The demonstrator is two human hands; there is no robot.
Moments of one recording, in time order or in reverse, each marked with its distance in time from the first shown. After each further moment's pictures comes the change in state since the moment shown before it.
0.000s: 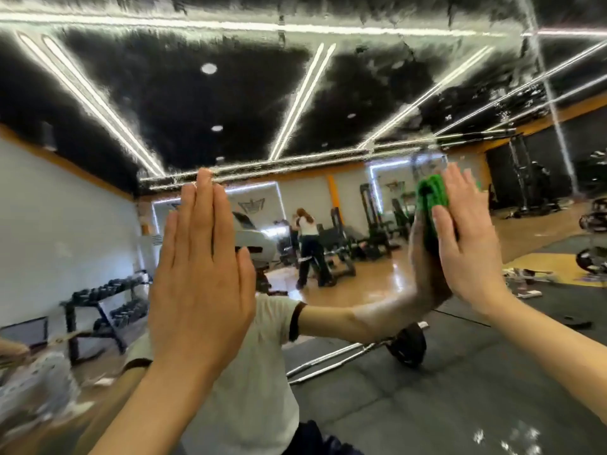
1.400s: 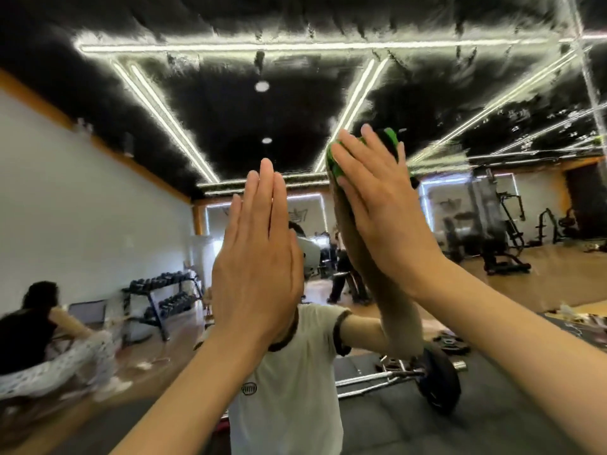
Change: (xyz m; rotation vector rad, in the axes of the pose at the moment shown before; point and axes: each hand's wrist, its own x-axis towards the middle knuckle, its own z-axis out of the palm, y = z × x) left_hand 0.053 0.090 0.043 0.005 0.076 -0.024; right_hand 0.082 -0.041 0.026 0.088 -0.063 -0.415
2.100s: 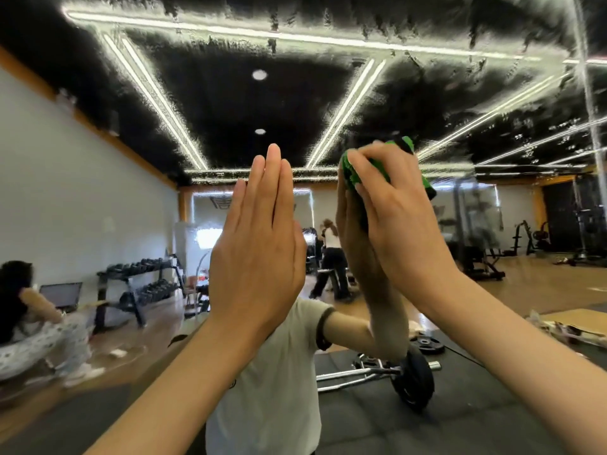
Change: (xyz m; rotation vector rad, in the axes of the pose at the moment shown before) left_hand -0.001 -0.001 0.000 -0.007 0.033 0.000; right_hand -0.012 -0.006 -0.007 -0.120 0.058 -0.069
